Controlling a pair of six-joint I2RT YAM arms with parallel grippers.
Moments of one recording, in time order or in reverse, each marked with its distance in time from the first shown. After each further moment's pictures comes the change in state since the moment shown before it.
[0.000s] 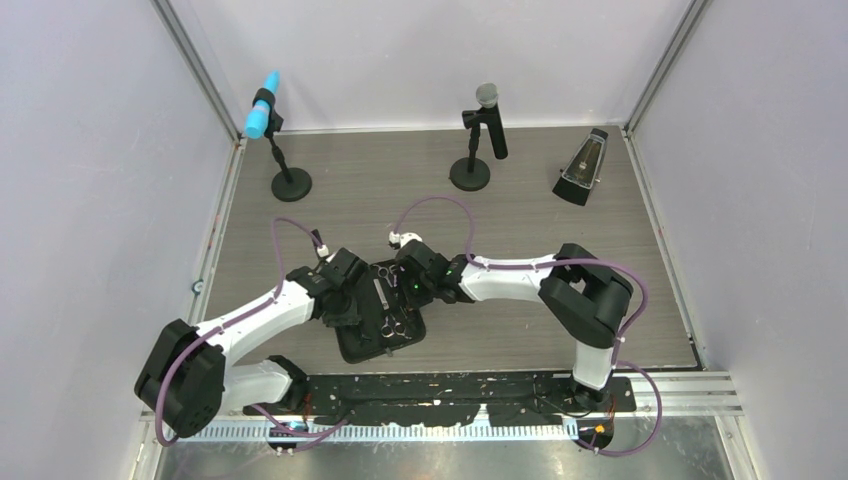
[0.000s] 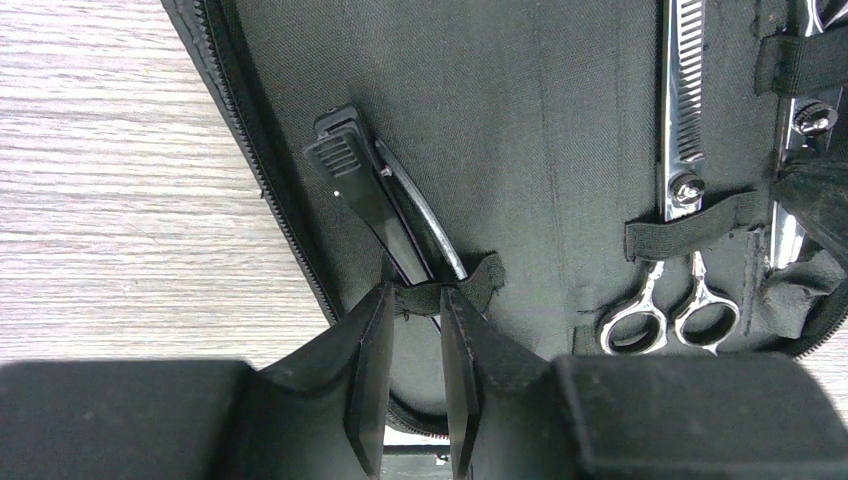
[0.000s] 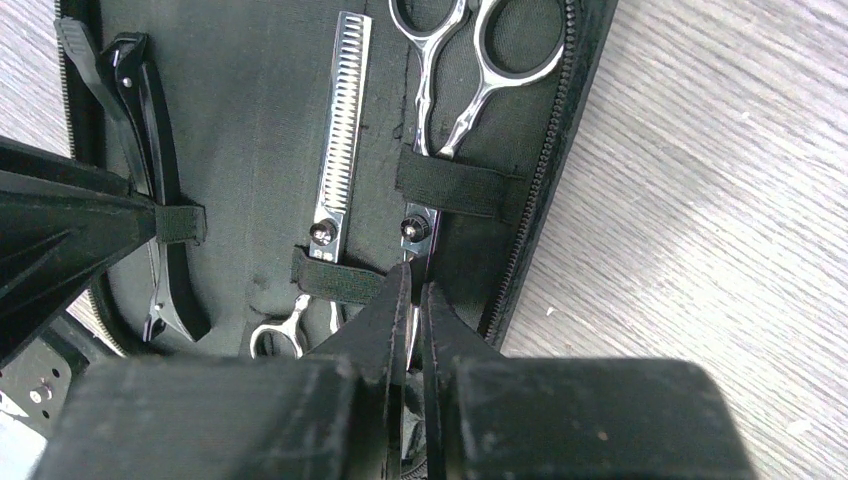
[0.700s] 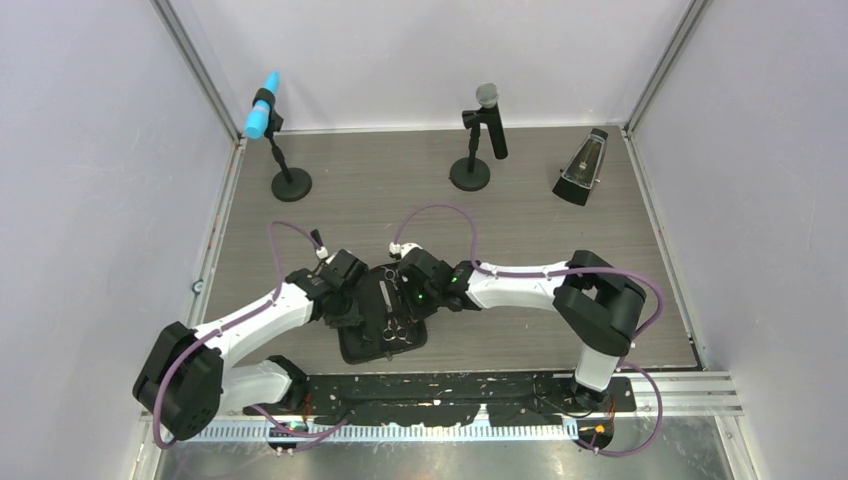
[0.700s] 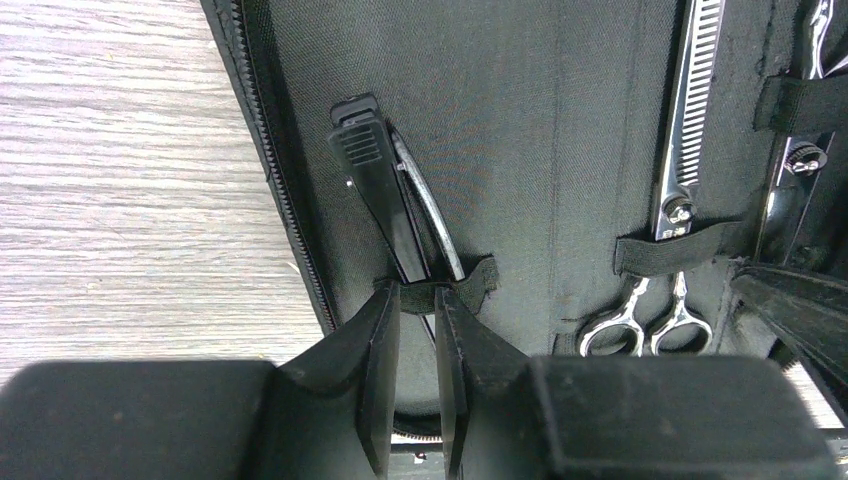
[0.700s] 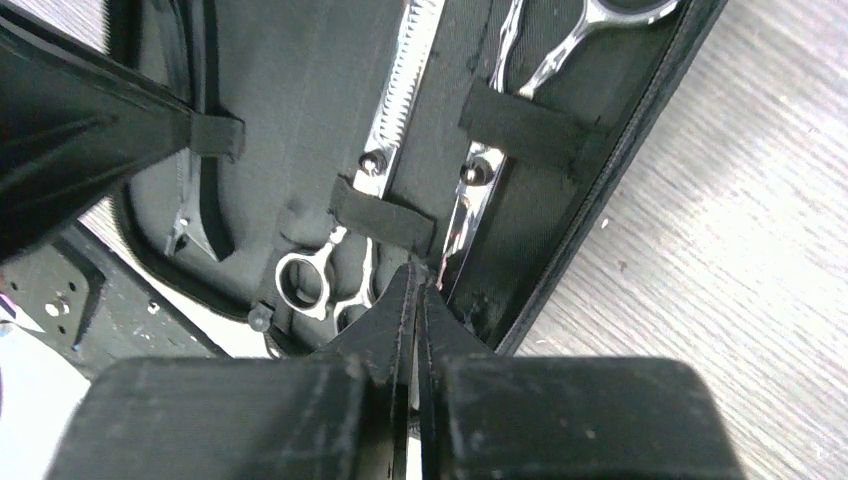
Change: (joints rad) left arm -0.006 -0.015 -0.013 0.019 0.024 -0.043; right arm 0.027 -0.076 -0.044 -0.056 -0.057 -0.001
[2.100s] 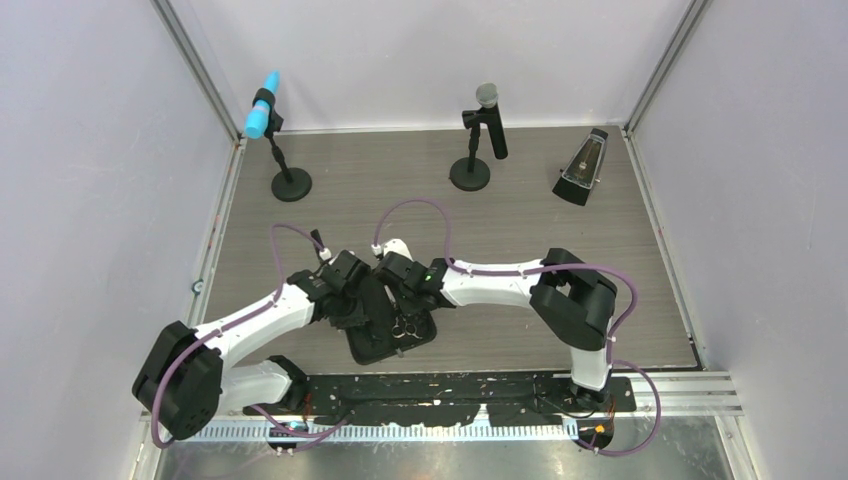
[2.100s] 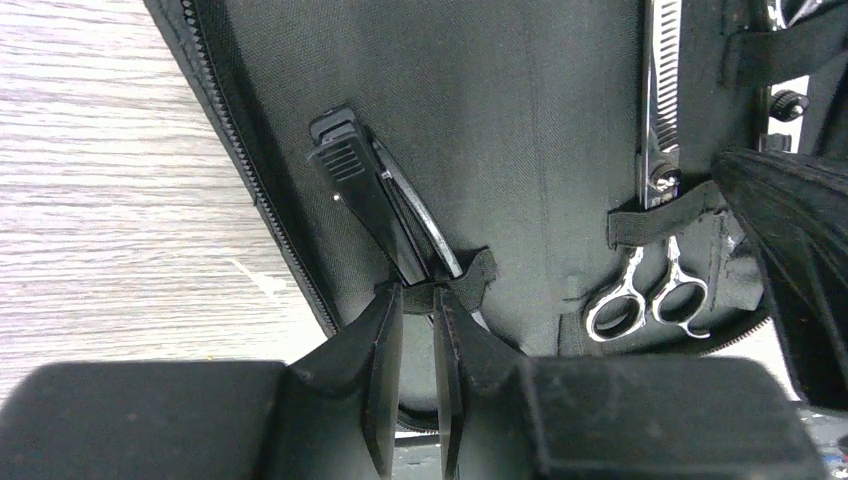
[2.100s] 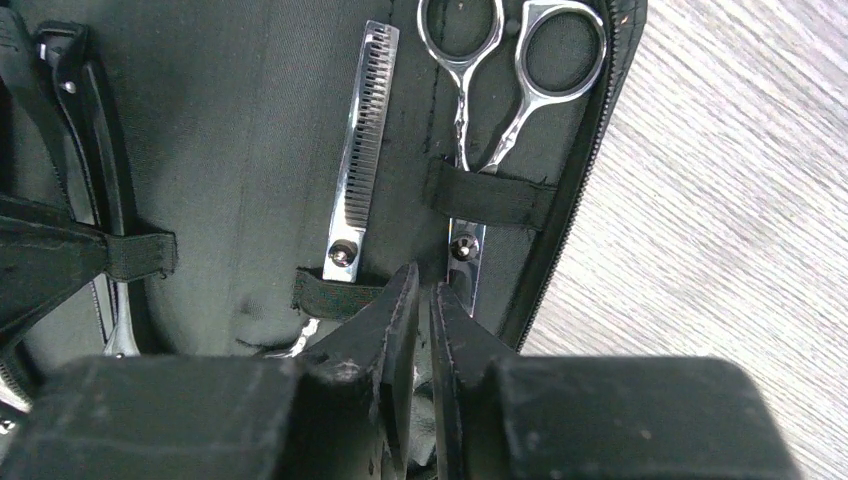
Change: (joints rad) left arm -0.016 -0.002 -0.004 0.029 0.038 -0.039; right arm 0.068 0.127 0.198 -0.189 0.301 -0.092
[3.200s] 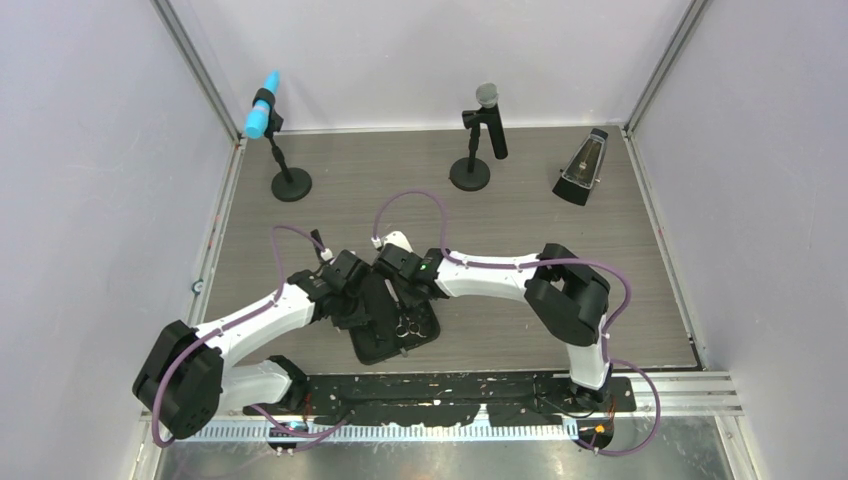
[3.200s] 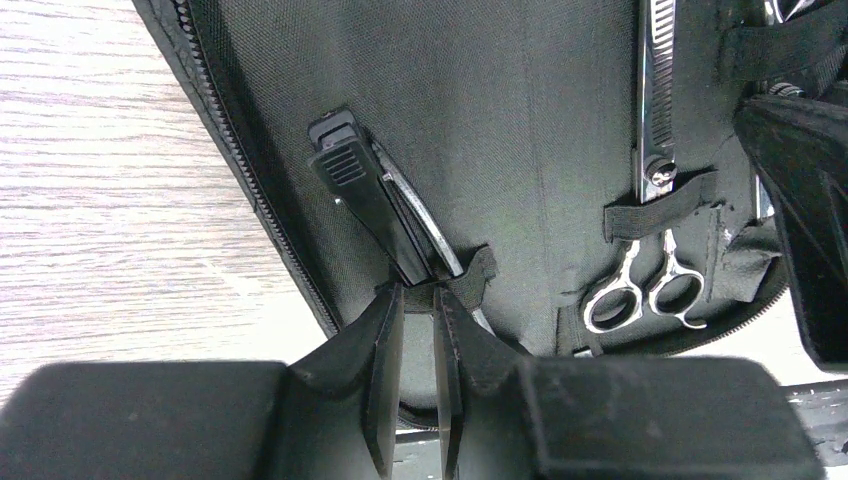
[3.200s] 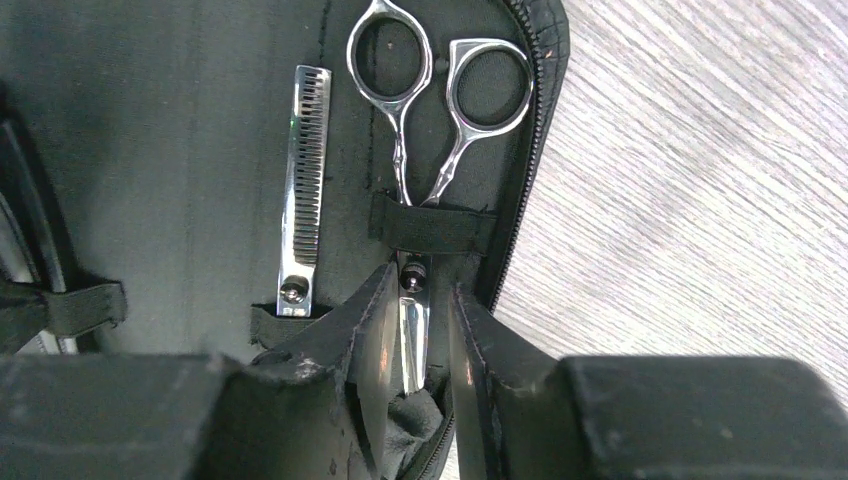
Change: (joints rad) left arm -0.007 0.005 0.000 0.024 0.038 -0.024; right arm -0.021 0.039 0.091 -0.123 0.060 -0.035
